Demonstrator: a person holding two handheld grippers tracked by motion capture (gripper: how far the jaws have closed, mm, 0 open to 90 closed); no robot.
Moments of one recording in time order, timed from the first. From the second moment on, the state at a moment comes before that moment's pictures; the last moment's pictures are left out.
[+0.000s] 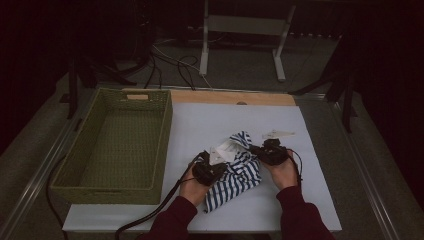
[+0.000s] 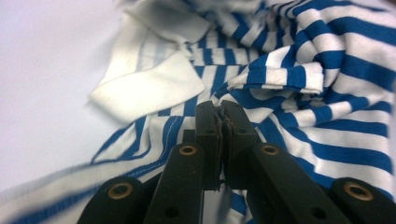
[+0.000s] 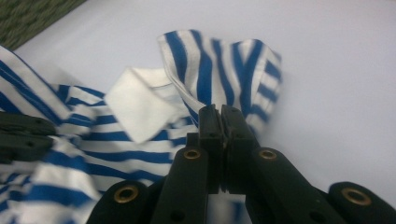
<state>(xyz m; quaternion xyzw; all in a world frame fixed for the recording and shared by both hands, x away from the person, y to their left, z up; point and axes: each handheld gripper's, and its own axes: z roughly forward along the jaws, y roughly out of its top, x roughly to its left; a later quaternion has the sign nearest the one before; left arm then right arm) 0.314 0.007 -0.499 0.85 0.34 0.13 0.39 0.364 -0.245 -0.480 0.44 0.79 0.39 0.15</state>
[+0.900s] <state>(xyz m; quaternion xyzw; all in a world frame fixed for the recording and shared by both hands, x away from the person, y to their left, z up) 0.329 0.039 -0.487 0.81 0.39 0.17 0.40 0.366 -0.293 -0.473 0.51 0.75 0.37 0.22</state>
